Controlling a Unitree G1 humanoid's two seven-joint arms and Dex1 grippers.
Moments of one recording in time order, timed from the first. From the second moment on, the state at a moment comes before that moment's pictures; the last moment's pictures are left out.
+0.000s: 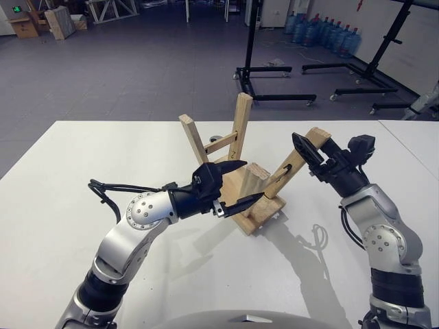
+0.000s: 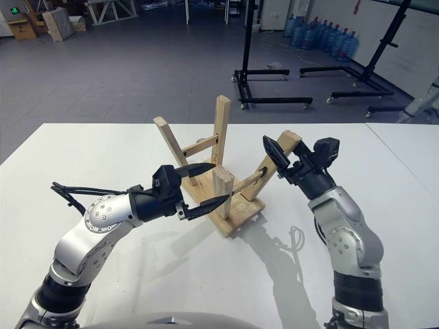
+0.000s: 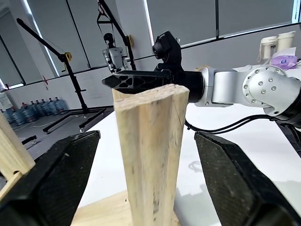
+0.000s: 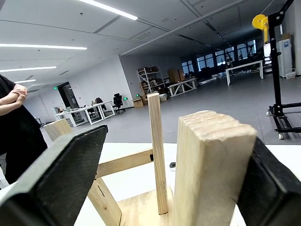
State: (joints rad) left arm -0.22 0.33 -0.33 -0.59 -0.32 0.46 -0.63; right arm -0.13 -0.42 -0.25 -0.28 0.82 0.39 0.42
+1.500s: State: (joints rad) left arm -0.33 0.24 -0.37 -0.29 -0.18 0.25 -0.57; right arm -0.19 -0.50 0.06 -0.32 0.28 0.43 0.41
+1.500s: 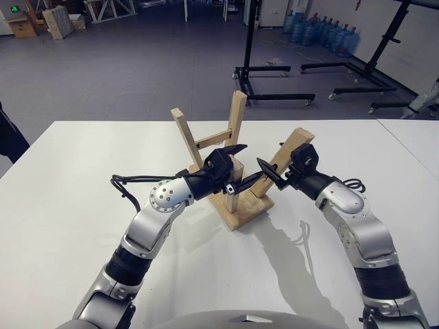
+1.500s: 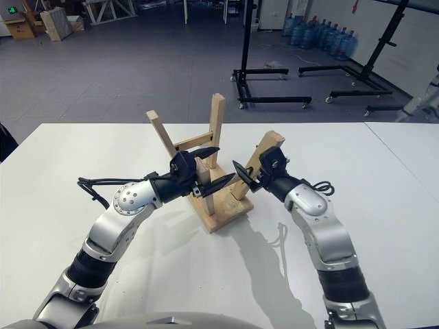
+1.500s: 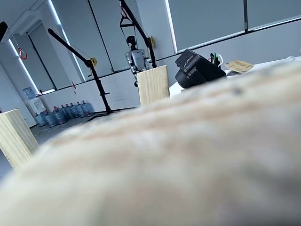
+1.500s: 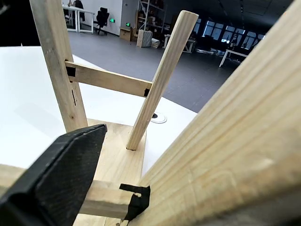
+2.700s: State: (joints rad) left arm -0.29 0.32 -0.24 -0.28 -0.20 0.30 -0.54; right arm -0.03 -0.53 -0.09 -0.41 0.59 0.40 0.66
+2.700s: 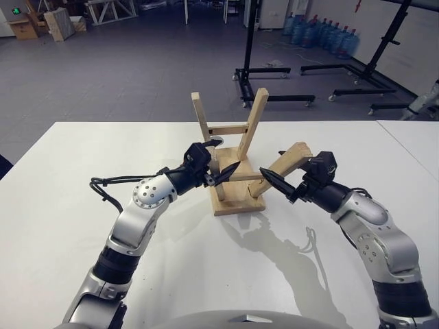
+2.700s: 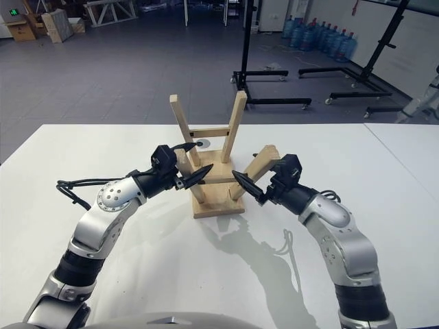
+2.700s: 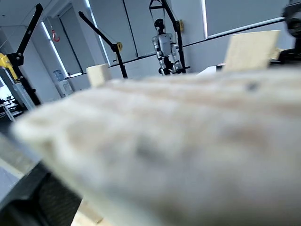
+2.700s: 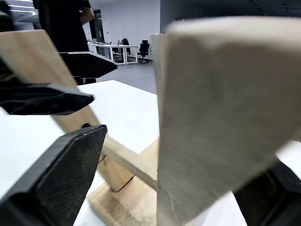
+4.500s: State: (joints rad) left arm -0.40 0.32 0.01 0.00 -0.34 0.15 -0.68; right arm 0.00 -0.74 -0.01 -0.08 0.60 0.42 1.07
